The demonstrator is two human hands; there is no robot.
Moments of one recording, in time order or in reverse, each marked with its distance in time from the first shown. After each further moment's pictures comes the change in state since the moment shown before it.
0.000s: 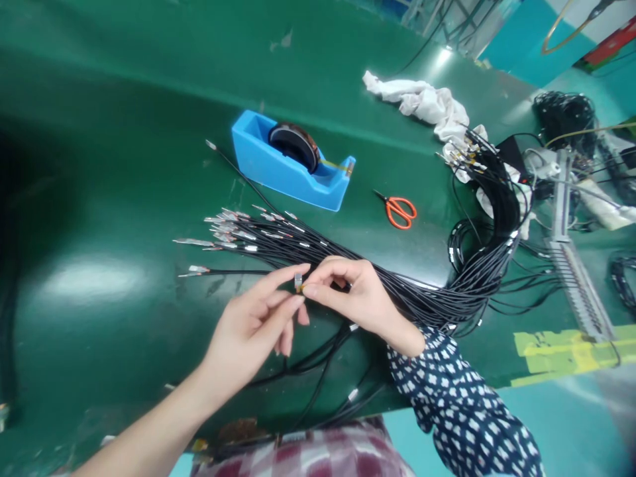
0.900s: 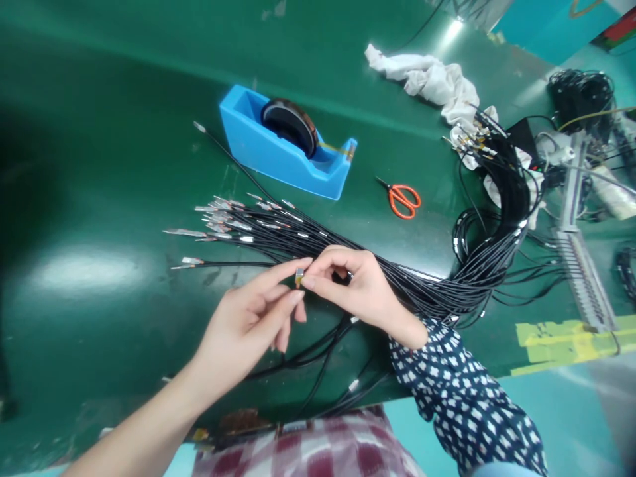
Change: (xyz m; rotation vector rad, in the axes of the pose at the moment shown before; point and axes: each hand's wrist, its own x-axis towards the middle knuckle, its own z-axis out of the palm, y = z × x) left_hand -0.001 -0.001 -0.003 0.035 -0.029 0.026; right_hand 0.001 0.003 0.000 -0.092 0.018 -0.062
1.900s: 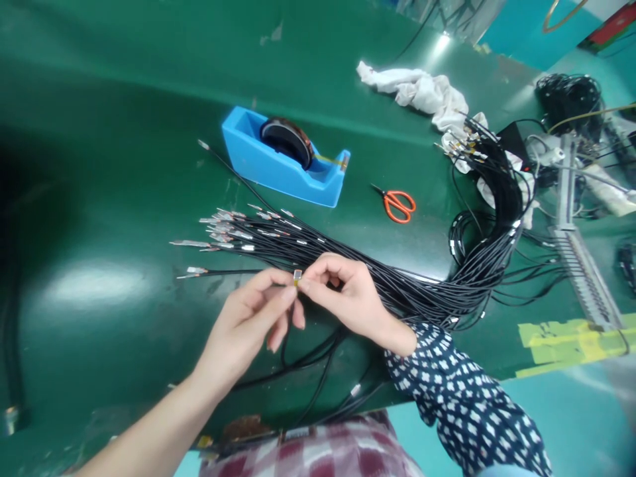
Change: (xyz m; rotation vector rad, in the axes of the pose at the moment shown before) left_hand 0.005 -0.002 0.000 -0.211 -0.014 -0.103; right_hand -0.005 0.007 0.014 0.109 0.095 -0.014
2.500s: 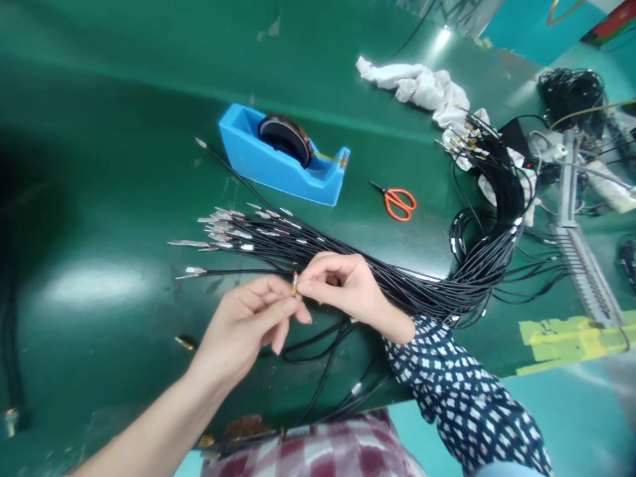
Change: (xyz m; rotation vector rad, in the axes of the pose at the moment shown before) left_hand 0.002 0.002 0.002 -0.167 0.030 -0.072; right_hand 0.009 0.001 -0.007 0.195 -0.115 0.076
